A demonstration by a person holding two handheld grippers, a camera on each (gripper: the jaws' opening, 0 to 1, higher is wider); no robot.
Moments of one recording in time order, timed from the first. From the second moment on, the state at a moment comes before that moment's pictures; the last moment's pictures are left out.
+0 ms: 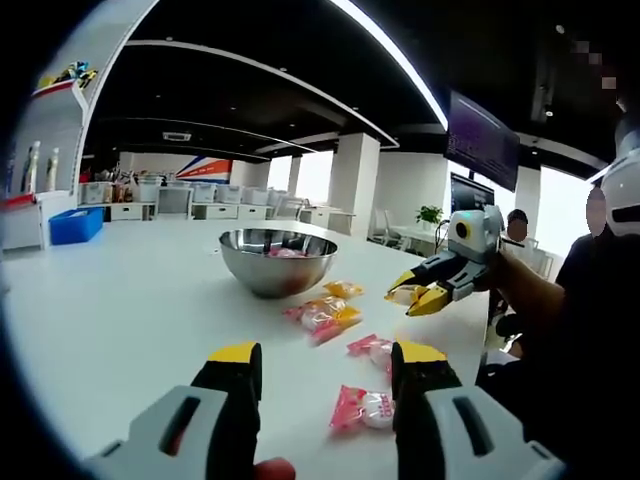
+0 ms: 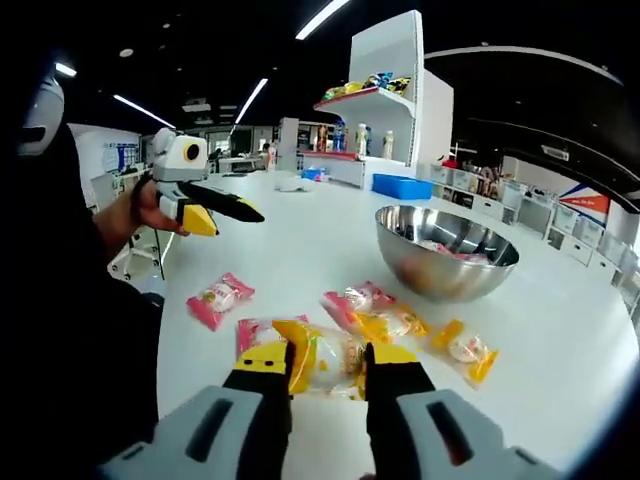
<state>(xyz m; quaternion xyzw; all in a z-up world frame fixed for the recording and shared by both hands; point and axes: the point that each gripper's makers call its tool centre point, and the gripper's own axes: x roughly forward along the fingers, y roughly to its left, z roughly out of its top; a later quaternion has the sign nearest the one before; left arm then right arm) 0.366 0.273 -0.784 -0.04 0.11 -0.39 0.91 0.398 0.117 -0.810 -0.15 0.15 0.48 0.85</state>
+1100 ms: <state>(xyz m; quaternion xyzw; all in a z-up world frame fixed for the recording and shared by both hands) 0.367 0.275 -0.786 -0.04 0.12 -0.39 0.91 0.488 0.127 -0.739 -0.14 0.11 0.48 0.86</state>
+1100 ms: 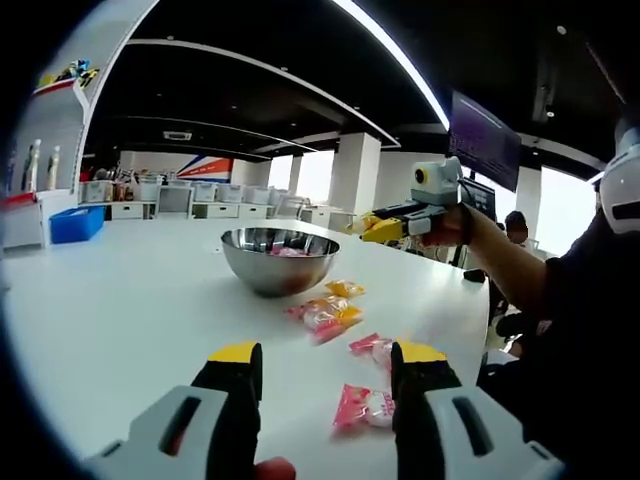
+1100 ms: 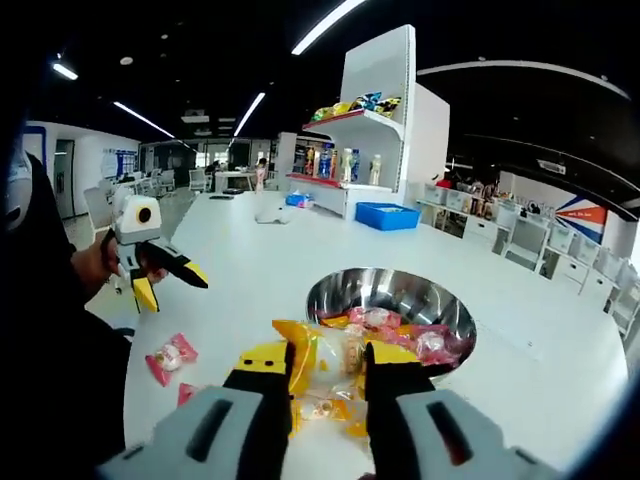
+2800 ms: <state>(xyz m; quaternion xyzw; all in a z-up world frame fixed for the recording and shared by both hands) 0.364 0.271 -0.793 -0.04 0.12 -0.40 0.91 0.595 0.148 -0.750 -0.16 0.17 0.41 0.88</state>
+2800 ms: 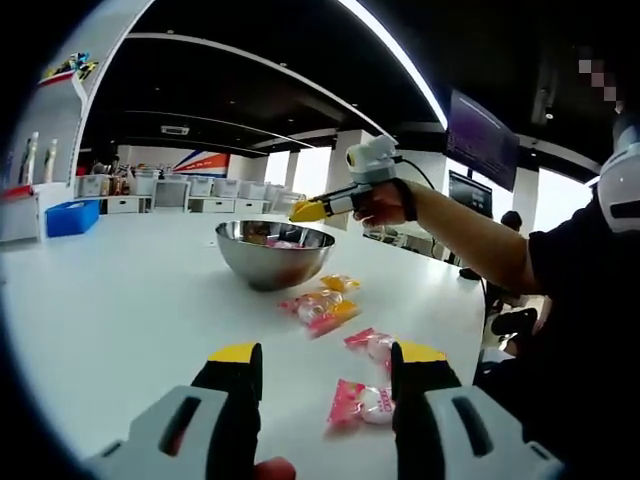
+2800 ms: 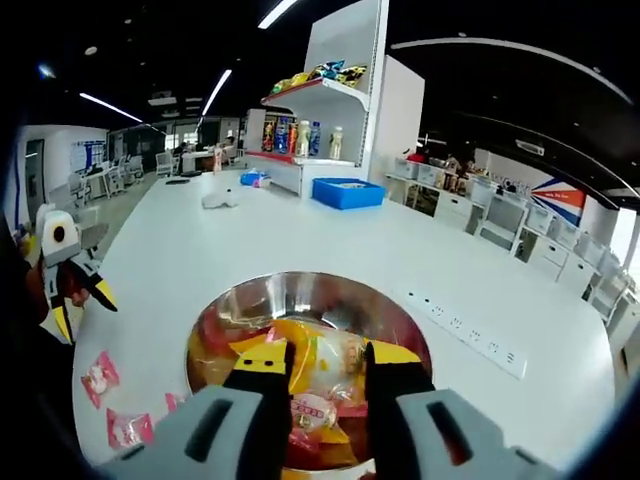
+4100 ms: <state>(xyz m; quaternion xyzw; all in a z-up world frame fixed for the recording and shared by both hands) 0.364 0.268 -0.794 -0.04 0.13 -0.40 0.91 0.568 0.138 -0.732 -0.09 0.11 0.41 0.90</state>
